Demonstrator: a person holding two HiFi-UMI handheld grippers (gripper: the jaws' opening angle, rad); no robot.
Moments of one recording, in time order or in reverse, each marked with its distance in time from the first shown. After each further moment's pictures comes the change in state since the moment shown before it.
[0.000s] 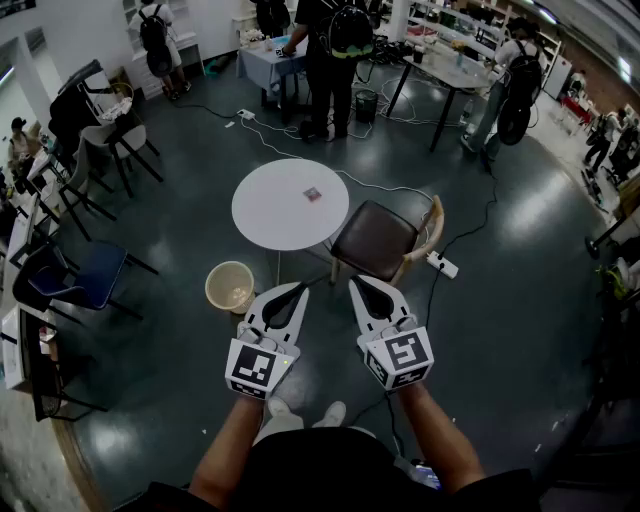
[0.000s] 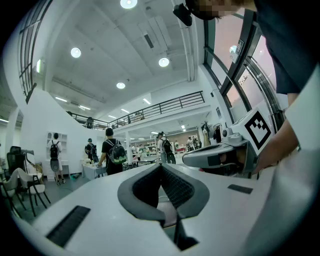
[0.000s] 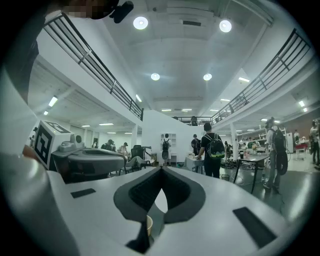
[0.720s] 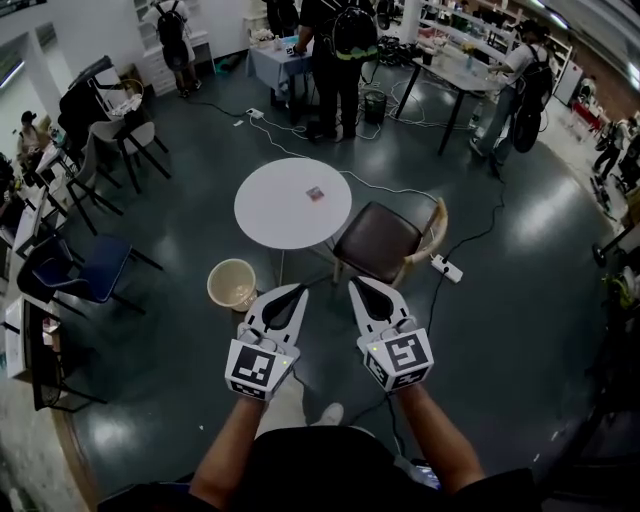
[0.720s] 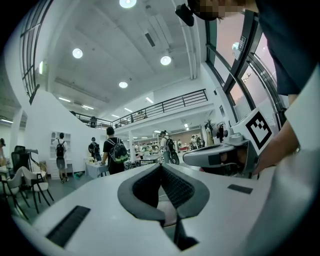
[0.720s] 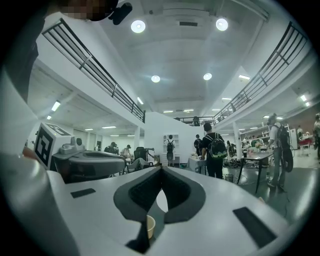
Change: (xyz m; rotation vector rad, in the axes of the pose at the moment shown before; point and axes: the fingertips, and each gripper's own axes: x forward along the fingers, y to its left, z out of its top) left arm 0.016 -0.025 -0.009 -0.003 0.036 0.036; right arm -0.018 -0.024 -0.007 0.023 -0.017 0.033
